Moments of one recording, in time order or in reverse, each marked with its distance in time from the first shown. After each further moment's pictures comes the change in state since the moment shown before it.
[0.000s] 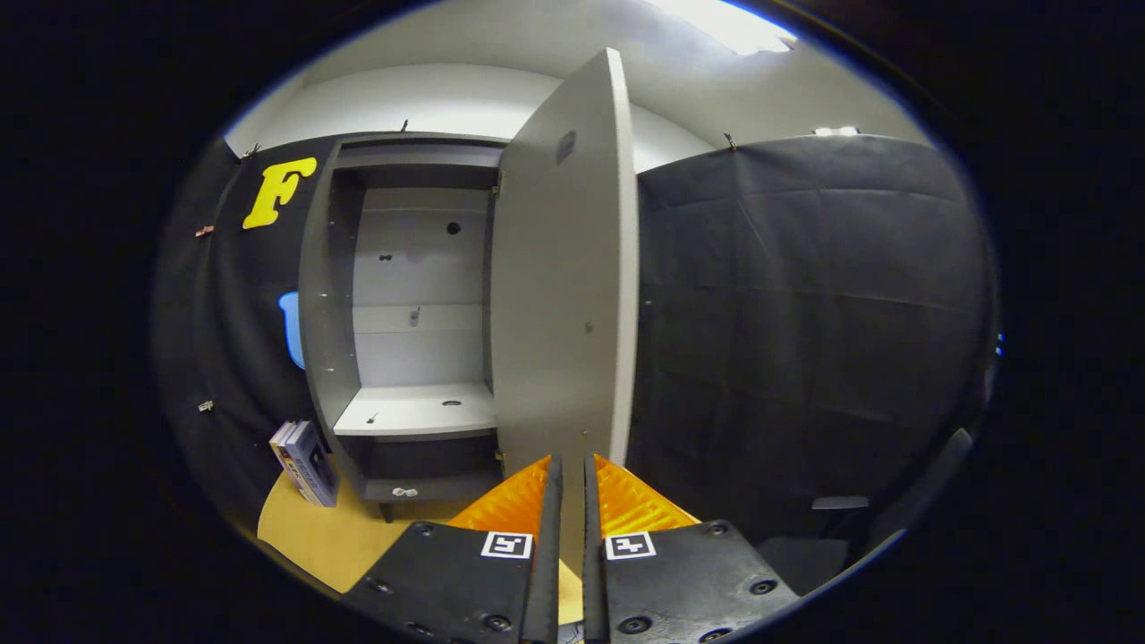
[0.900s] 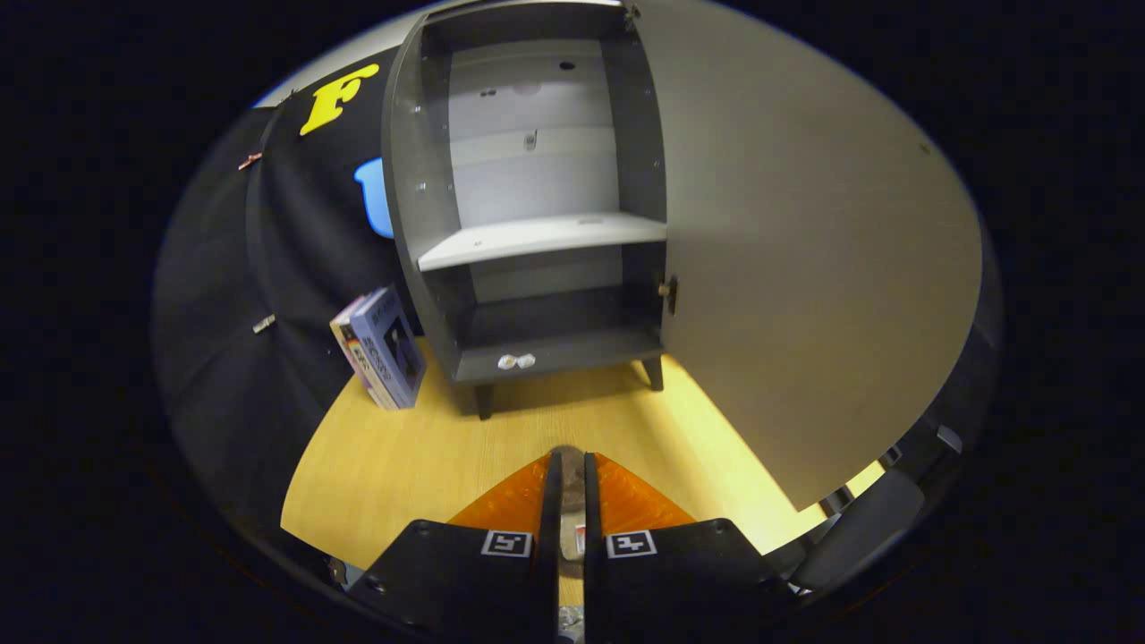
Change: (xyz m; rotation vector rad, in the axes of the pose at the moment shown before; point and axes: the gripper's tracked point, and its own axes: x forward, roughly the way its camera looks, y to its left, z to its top) arm 0.053 0.151 -0.267 -0.014 0.491 0.308
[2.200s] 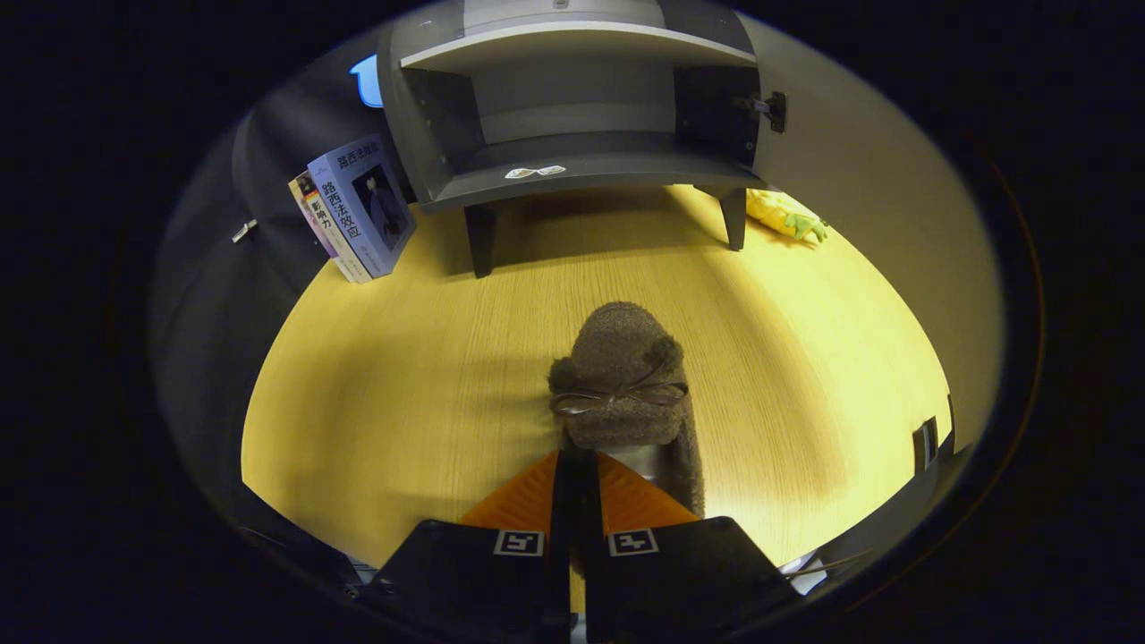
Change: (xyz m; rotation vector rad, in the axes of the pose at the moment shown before) arm 0.110 0.030 -0.140 -0.013 0.337 0.029
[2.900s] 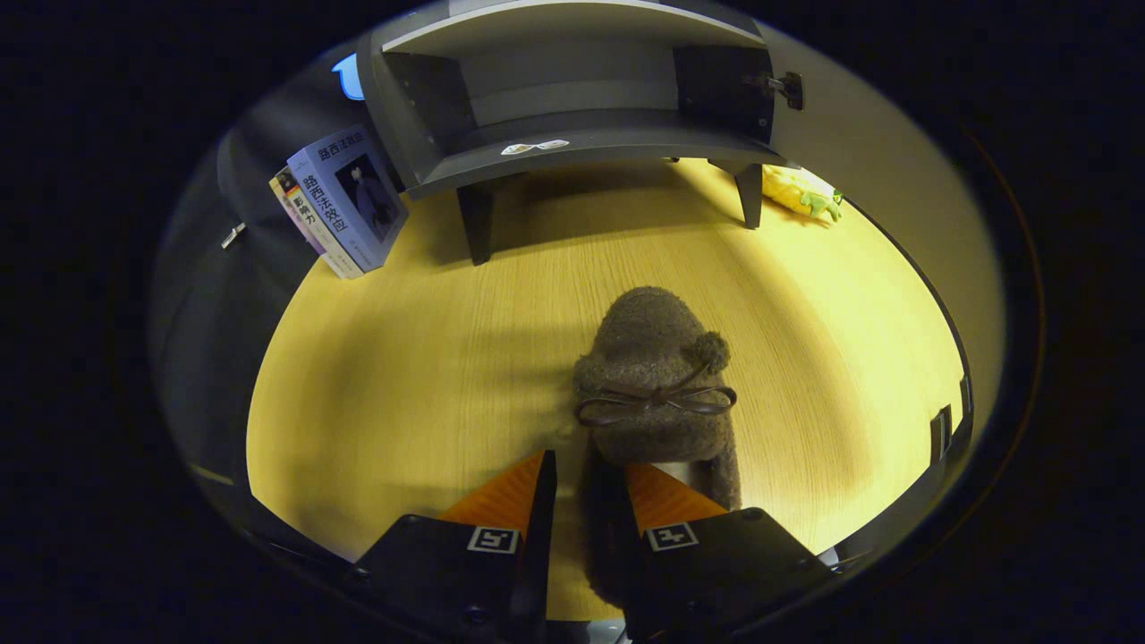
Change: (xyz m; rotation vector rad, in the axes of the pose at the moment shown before) arm 0.030 0.009 -0.001 0.039 0.041 -0.009
